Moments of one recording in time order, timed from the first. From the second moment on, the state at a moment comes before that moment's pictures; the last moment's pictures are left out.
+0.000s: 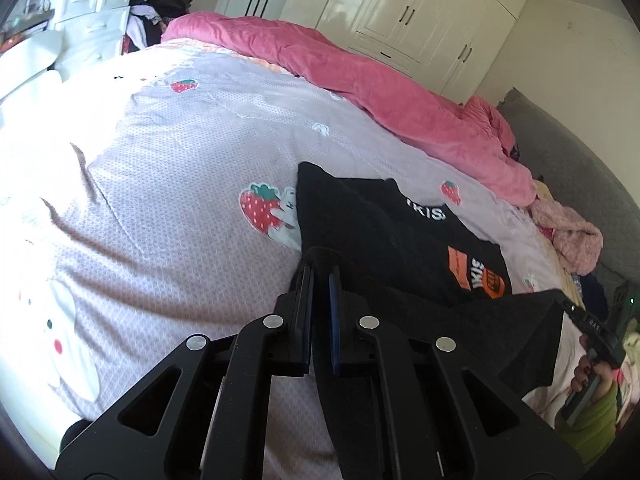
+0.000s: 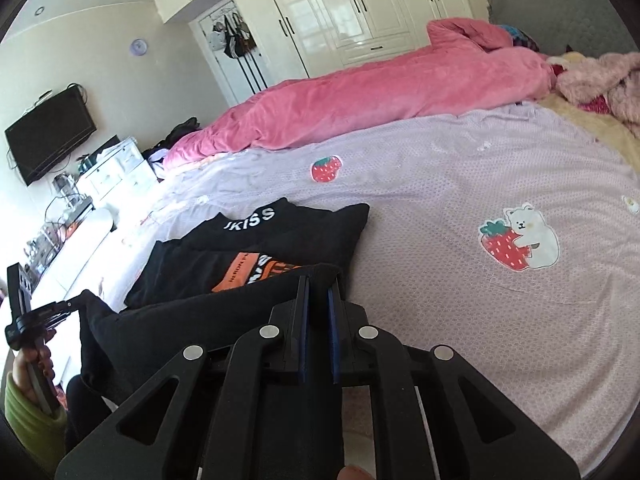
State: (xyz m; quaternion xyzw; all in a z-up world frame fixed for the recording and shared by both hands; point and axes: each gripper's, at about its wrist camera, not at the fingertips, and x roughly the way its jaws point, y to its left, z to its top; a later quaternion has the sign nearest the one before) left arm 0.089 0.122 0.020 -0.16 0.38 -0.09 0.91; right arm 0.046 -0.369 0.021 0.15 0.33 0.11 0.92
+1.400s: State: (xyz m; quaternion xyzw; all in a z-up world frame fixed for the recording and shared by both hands) left arm 0.022 0.096 -0.017 -0.15 0.42 -0.12 0.89; right arm -0.040 -0.349 -0.014 0.09 0.39 0.18 0.90
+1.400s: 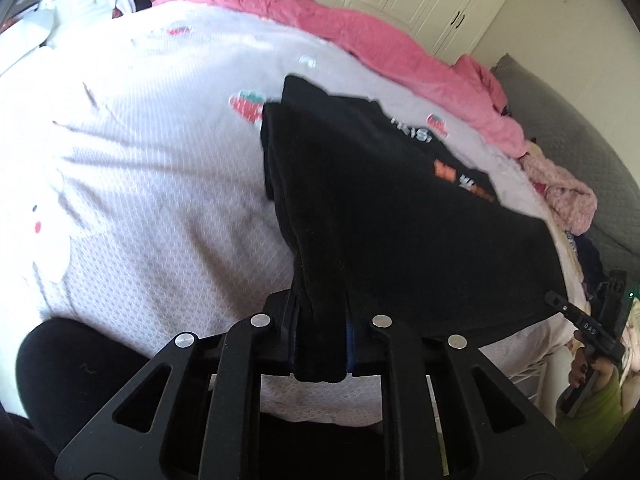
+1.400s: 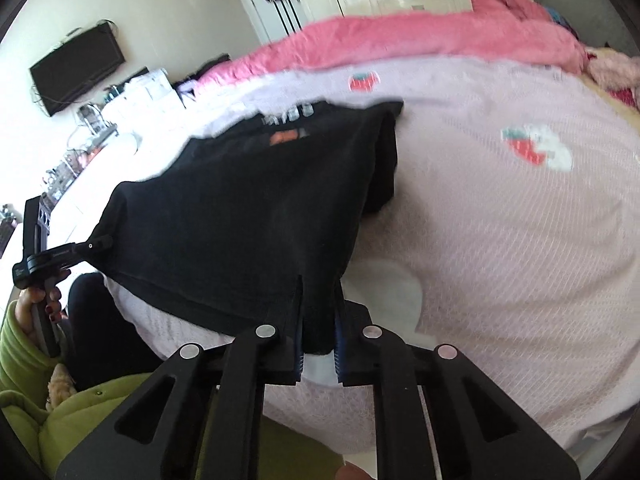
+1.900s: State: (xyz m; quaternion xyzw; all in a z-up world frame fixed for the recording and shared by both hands) left arm 0.082 0.109 0.058 -0.20 0.35 -0.13 0.91; right arm 0.013 -0.377 0.060 0.12 0.26 0.17 0.94
